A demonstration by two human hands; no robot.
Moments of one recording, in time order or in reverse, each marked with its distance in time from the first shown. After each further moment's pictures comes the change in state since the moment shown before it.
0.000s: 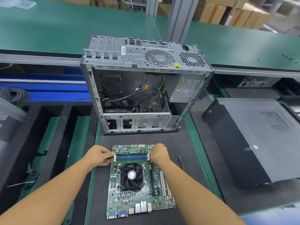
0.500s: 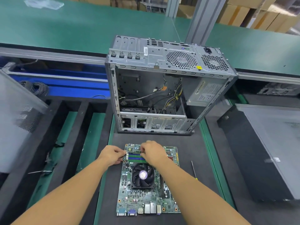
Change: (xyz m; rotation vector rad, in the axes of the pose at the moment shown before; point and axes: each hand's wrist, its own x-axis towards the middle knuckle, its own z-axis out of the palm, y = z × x) left_hand -0.003 -0.010 0.013 -0.098 0.106 -0.011; right_hand -0.004 -0.055 0.003 -0.188 0.094 -0.531
